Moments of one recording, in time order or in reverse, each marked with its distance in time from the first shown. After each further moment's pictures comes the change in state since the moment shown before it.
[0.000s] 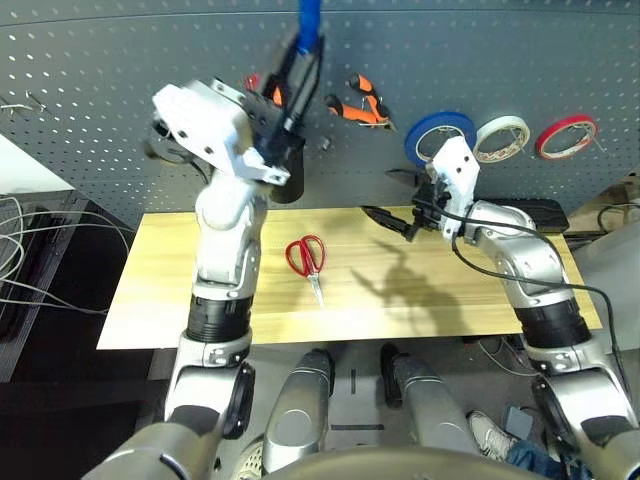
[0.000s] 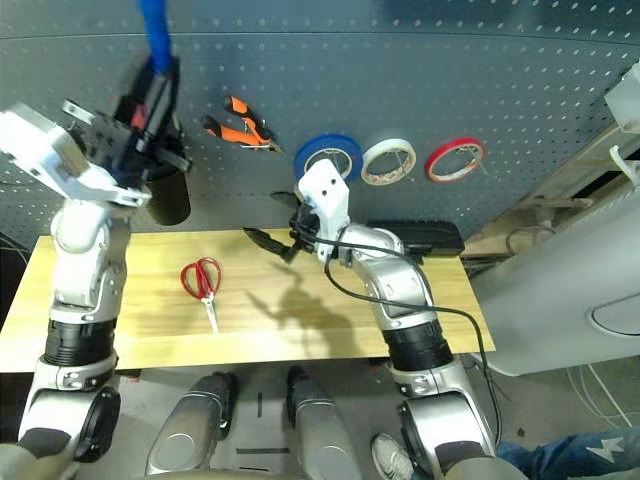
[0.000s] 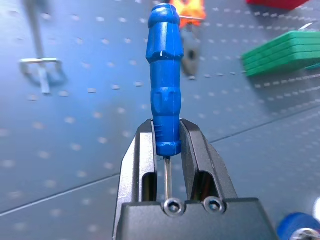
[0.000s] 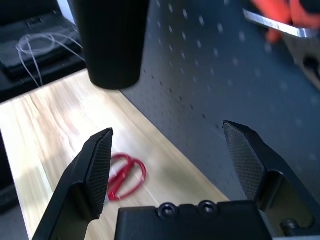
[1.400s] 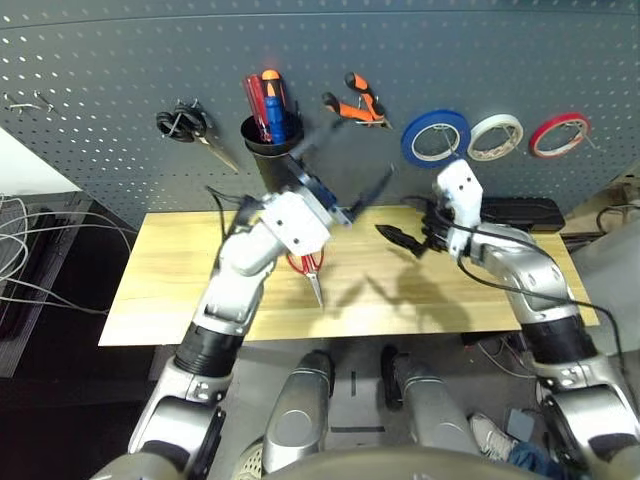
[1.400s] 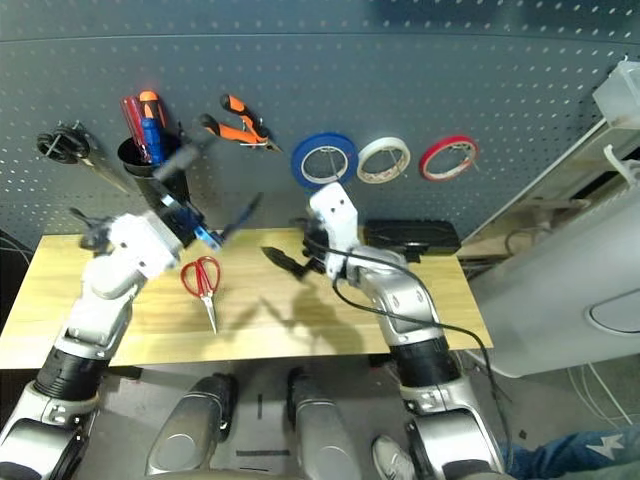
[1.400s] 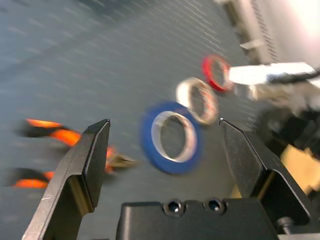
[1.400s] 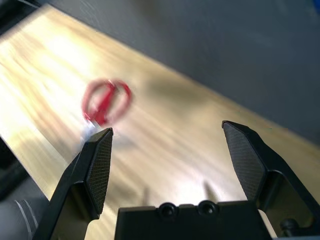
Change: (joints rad) left arm 0.252 0.099 -0.350 0.090 0.295 -0.159 -0.126; right arm 0.220 -0.098 -0.026 0.039 -0.022 0.099 -0.089
